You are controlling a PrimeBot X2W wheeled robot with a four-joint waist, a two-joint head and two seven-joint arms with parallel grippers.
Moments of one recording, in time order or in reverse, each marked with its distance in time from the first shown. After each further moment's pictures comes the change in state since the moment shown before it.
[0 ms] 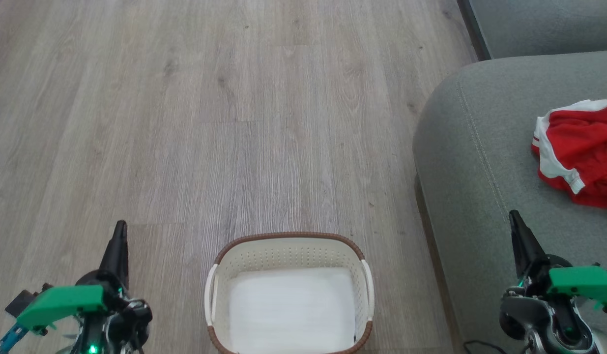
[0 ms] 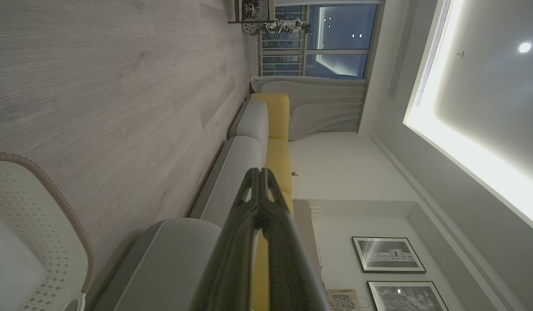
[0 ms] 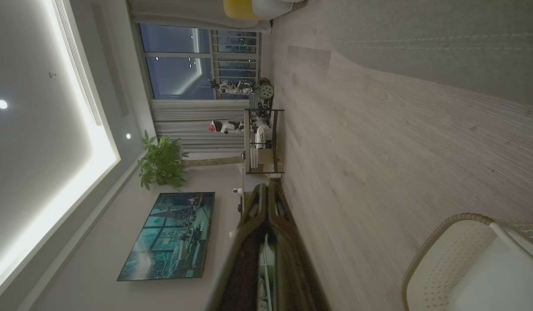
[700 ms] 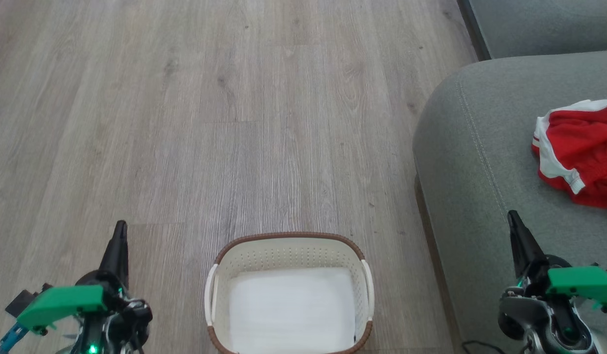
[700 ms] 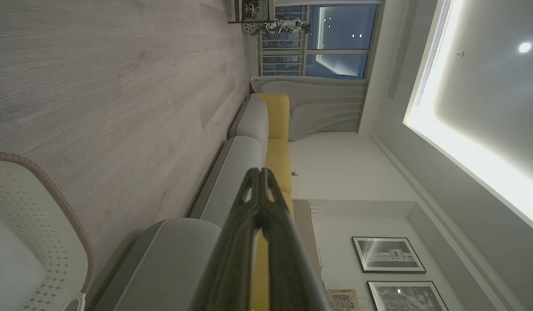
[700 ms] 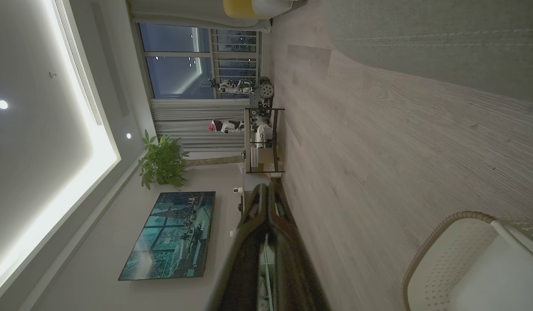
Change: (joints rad) left arm 0.000 0.000 0.000 0.000 0.000 0.000 0.000; right arm 0.000 0.005 -0.002 0.000 -0.001 0.000 0.005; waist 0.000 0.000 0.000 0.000
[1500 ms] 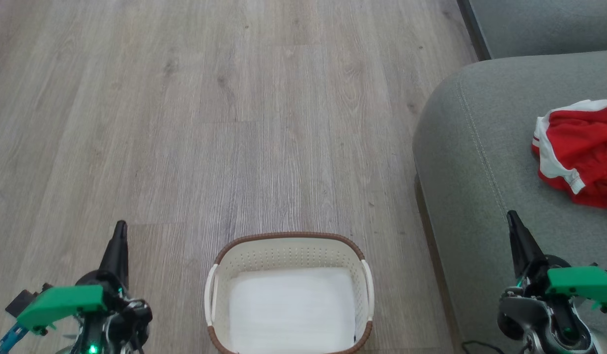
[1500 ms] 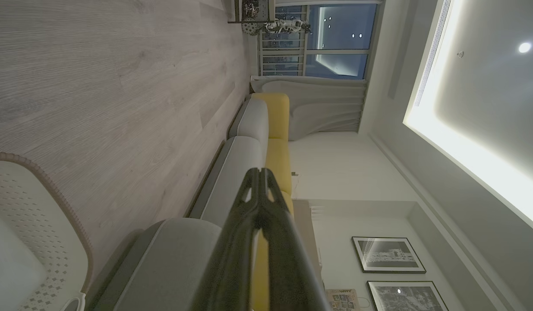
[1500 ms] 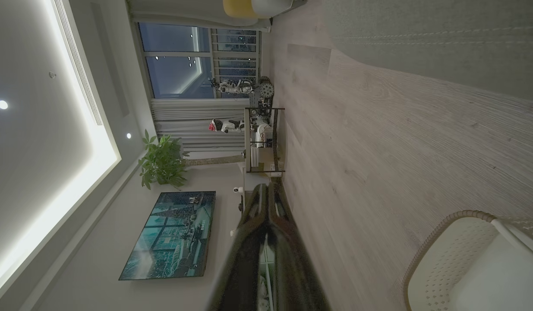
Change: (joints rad) left arm 0.000 0.000 0.000 0.000 0.000 0.000 0.000; right arm 0.000 0.002 -0.001 0.000 0.000 0.000 0.003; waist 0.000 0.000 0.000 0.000
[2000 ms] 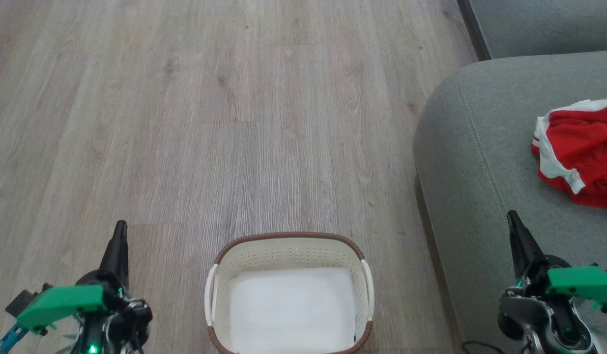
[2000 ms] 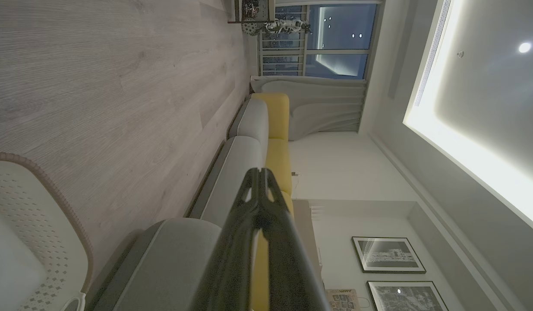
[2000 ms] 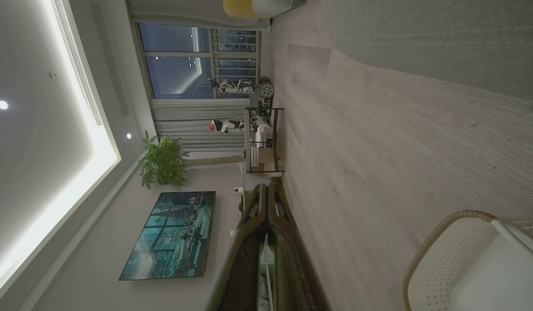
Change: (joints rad) left arm 0.000 0.000 0.000 0.000 0.000 0.000 0.000; right arm 0.000 0.000 -0.001 0.000 0.000 0.000 0.000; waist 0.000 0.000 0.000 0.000
